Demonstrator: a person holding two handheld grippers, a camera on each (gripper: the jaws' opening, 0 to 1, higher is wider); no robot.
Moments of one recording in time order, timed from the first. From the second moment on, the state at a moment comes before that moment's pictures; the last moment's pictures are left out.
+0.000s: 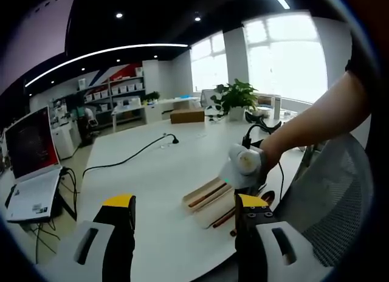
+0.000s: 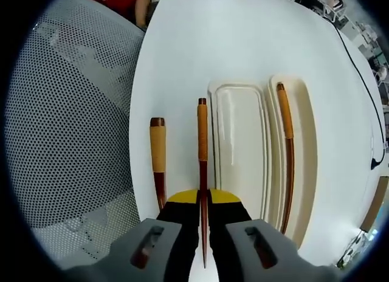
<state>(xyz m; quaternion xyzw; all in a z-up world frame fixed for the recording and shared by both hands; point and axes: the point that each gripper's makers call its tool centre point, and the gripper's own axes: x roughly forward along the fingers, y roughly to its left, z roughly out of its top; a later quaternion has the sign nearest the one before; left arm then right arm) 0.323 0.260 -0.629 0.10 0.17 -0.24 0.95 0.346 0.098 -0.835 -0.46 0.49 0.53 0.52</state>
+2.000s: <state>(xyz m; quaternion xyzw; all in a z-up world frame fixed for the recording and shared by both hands) 0.324 0.264 -0.629 0.10 0.17 -0.24 0.95 0.445 0.108 -0.785 -0.54 0.38 0.48 0.58</state>
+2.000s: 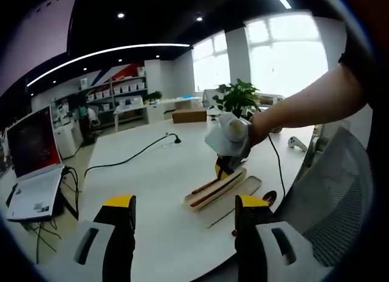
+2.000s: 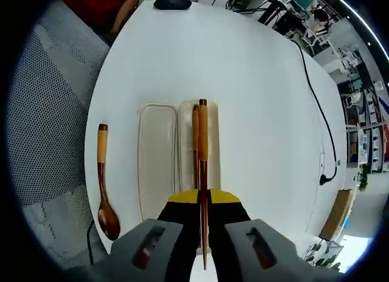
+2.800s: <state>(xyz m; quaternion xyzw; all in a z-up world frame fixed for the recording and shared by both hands) 0.324 0.265 -0.640 0.09 0.20 -0.24 0.95 0.458 0.118 -0.819 -0.55 0.37 0.50 0.56</state>
